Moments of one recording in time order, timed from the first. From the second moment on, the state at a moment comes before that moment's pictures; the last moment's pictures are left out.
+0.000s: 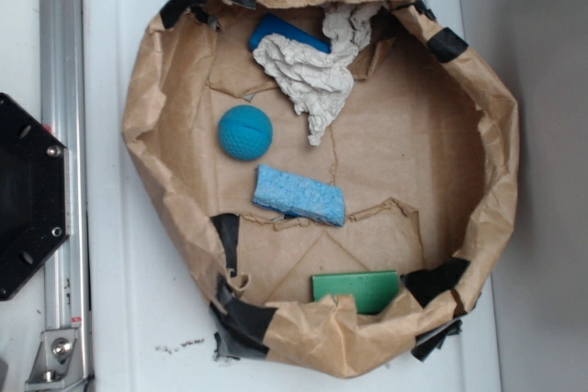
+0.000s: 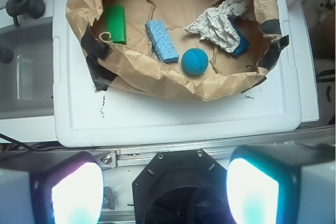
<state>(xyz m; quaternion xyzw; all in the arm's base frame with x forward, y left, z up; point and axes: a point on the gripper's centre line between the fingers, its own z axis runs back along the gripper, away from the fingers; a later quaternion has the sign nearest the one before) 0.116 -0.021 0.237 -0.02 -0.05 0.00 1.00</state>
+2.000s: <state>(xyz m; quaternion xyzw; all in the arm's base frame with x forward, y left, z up) 0.231 -0.041 0.040 -0.03 0.01 -0.24 0.97</state>
